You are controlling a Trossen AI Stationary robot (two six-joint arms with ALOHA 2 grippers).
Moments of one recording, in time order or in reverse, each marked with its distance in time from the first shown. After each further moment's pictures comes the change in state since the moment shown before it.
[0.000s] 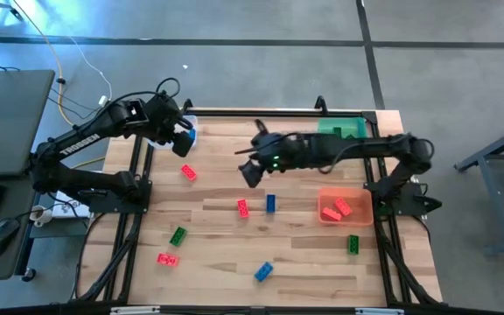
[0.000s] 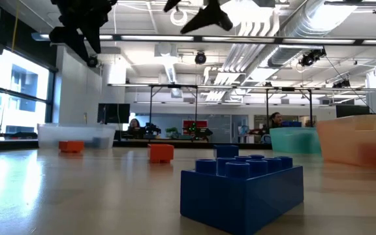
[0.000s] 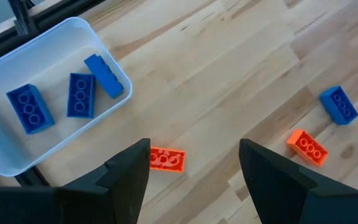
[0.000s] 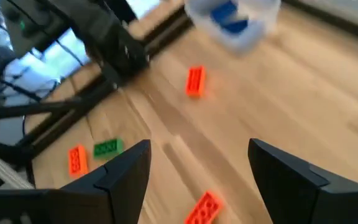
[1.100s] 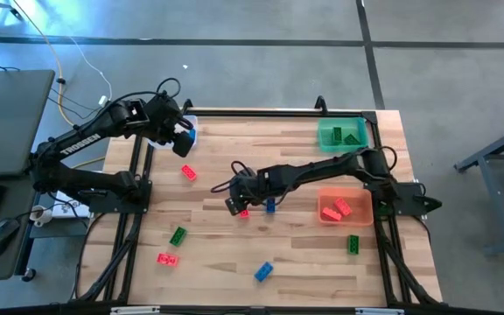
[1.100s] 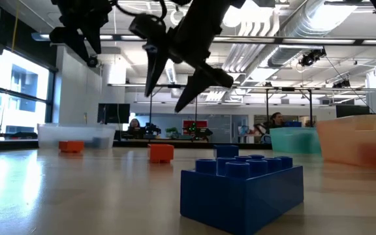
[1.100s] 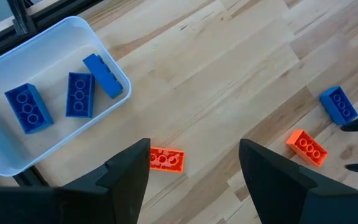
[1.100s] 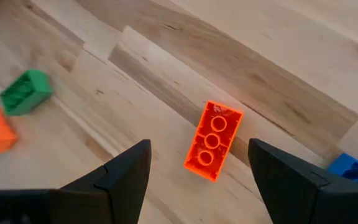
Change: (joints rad) left arm 0.000 0.003 0.000 0.002 0.000 -0.007; right arm 0.079 0.364 0.065 -0.107 -0.110 0.413
